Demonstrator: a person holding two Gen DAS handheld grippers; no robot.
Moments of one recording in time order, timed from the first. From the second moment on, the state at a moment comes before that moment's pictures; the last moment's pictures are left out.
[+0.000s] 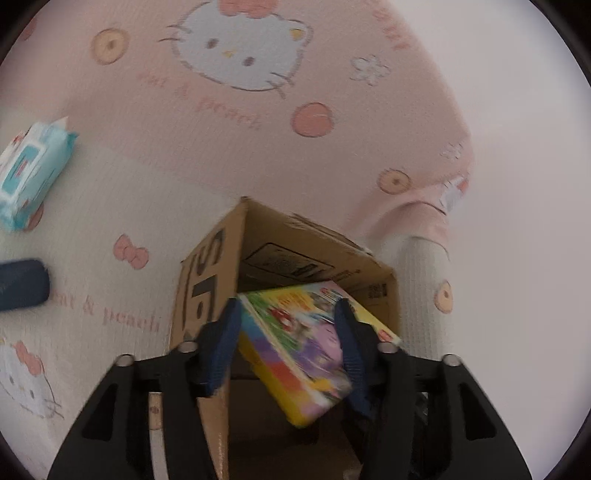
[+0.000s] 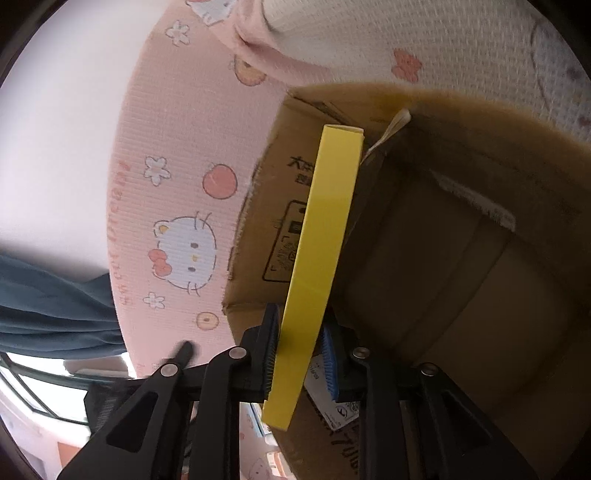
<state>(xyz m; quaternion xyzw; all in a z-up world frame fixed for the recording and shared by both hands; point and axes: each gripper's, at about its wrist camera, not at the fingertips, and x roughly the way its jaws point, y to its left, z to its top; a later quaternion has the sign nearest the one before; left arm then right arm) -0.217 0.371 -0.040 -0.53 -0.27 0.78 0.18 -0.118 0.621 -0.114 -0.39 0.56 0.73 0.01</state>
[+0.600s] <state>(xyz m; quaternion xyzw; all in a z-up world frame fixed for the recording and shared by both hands) -0.237 0.407 -0.073 -0.59 -0.24 0.75 0.19 -0.120 0.627 -0.189 -0.51 0.60 0.61 0.09</state>
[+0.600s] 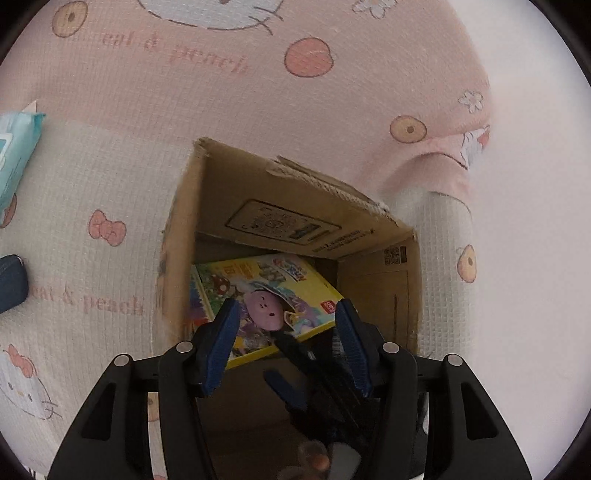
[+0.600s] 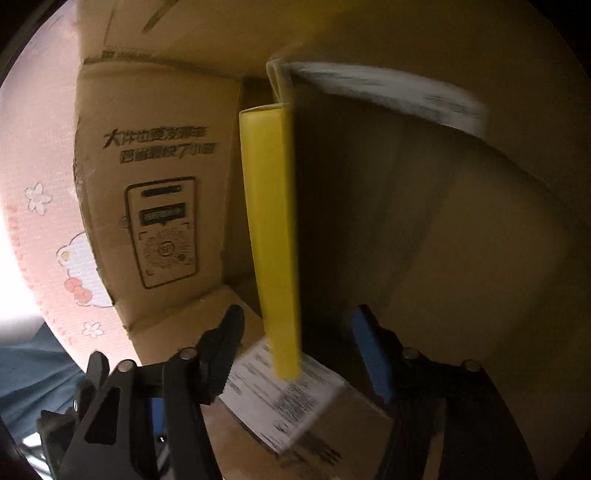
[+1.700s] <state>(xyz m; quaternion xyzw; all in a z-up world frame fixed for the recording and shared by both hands) -0.183 0.445 -0.151 -0.62 -0.44 0.66 -0.01 -0.200 0.644 -0.116 -0.58 0.22 0.78 0.01</state>
